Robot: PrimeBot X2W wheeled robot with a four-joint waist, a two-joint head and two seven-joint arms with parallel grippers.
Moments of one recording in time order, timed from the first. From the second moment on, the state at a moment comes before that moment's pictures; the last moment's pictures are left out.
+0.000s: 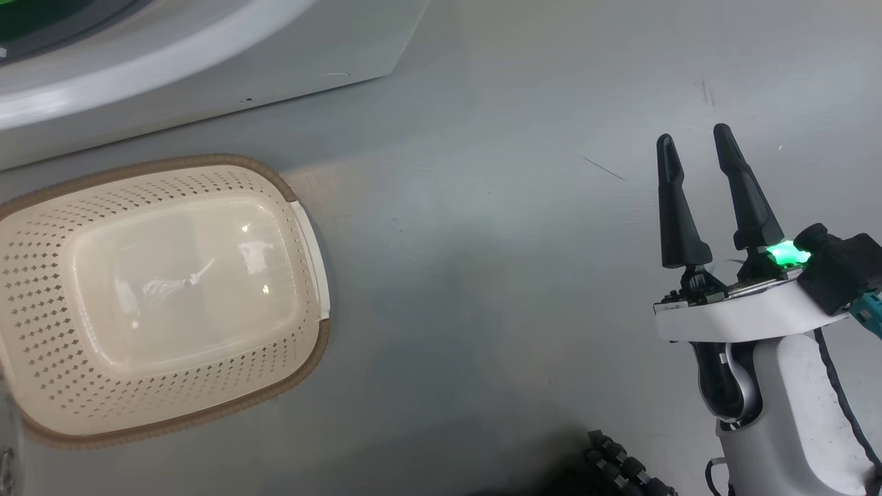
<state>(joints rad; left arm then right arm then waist) -1.19 0.26 -0.10 0.67 -0.48 0.01 0.51 -0.24 -0.04 0.14 -0.02 0.39 0.12 -0.26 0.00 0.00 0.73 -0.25</state>
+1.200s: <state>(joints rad) -0.79 0.10 -0.12 0.52 -0.46 -0.07 -0.14 -0.16 -0.04 0.10 0.03 0.30 0.12 -0.26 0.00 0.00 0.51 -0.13</state>
